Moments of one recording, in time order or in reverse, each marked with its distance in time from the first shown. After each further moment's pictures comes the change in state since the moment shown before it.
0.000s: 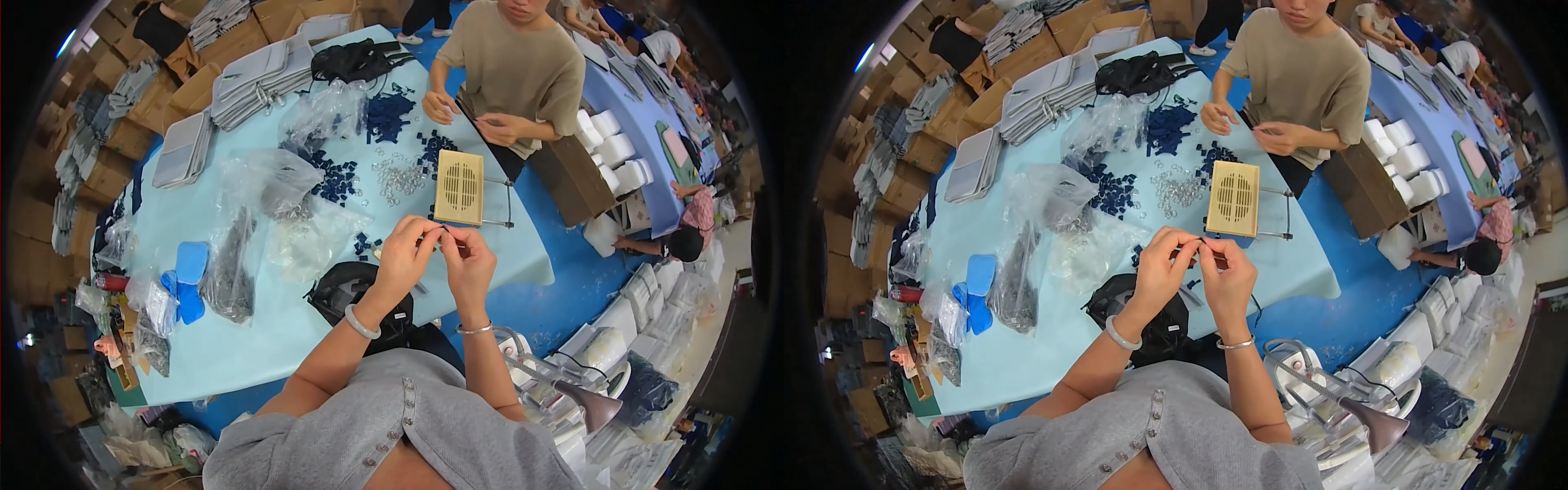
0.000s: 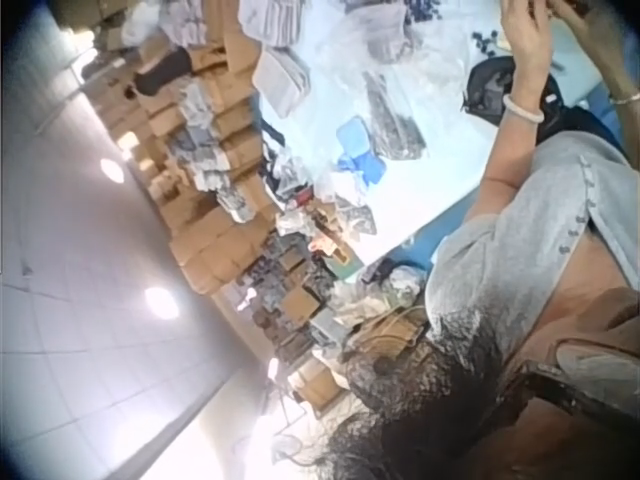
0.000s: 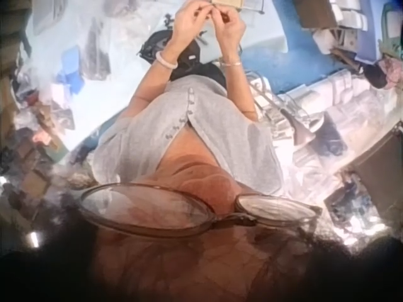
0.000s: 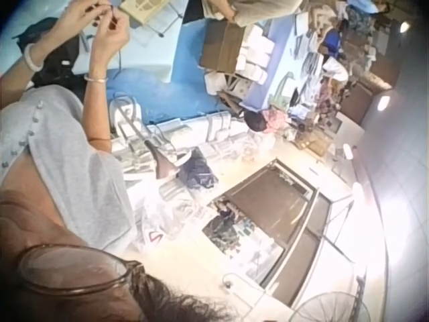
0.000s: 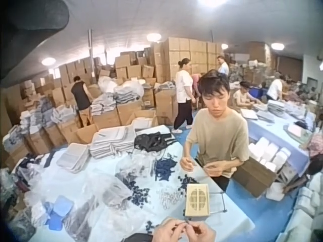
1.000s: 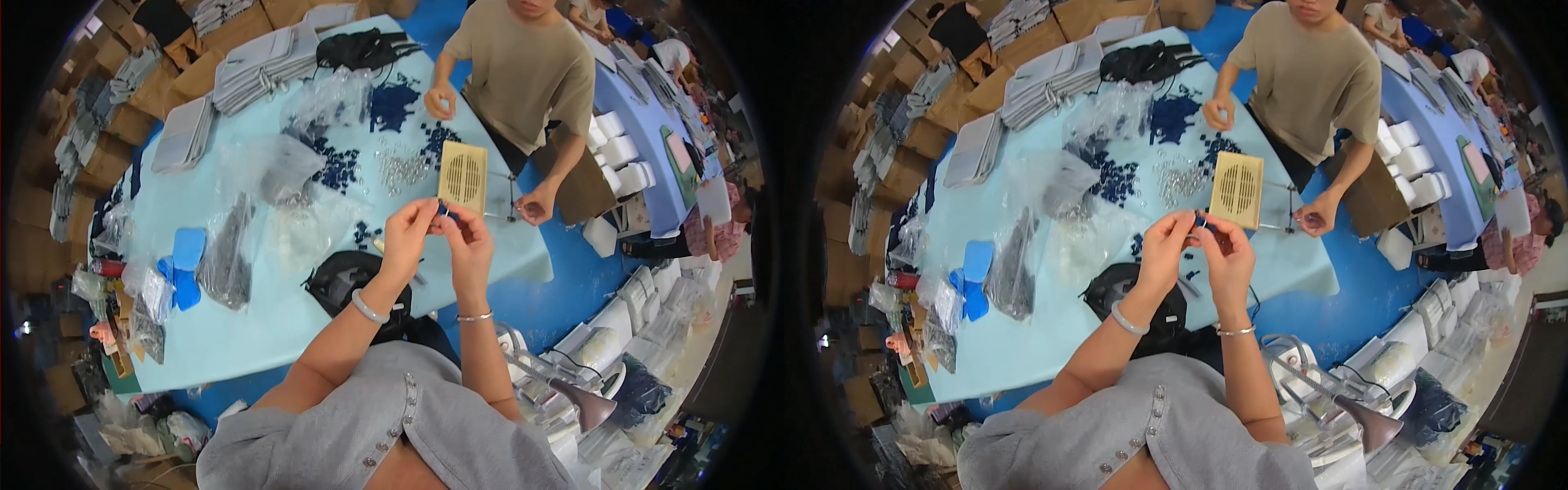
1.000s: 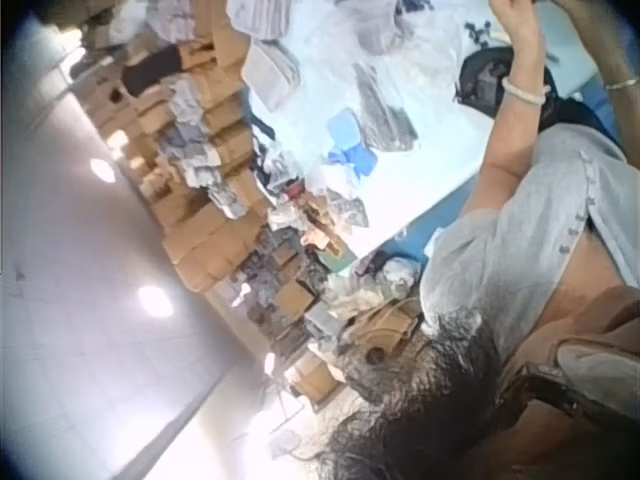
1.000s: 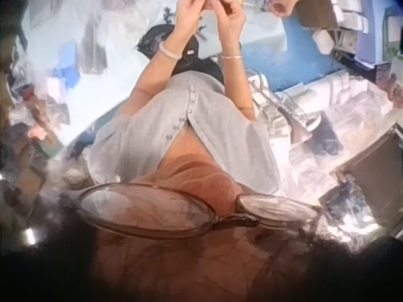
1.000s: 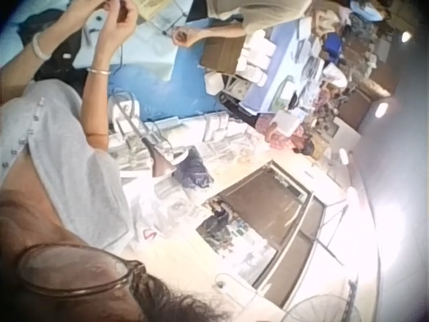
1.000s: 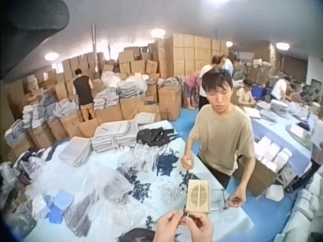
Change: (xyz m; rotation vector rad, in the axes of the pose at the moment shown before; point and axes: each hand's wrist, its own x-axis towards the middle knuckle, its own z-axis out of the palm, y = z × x) left_hand -0.001 -0.011 0.013 -0.639 0.171 -0.444; right_hand 0.007 0.000 0.003 0.353 -0.112 0.155
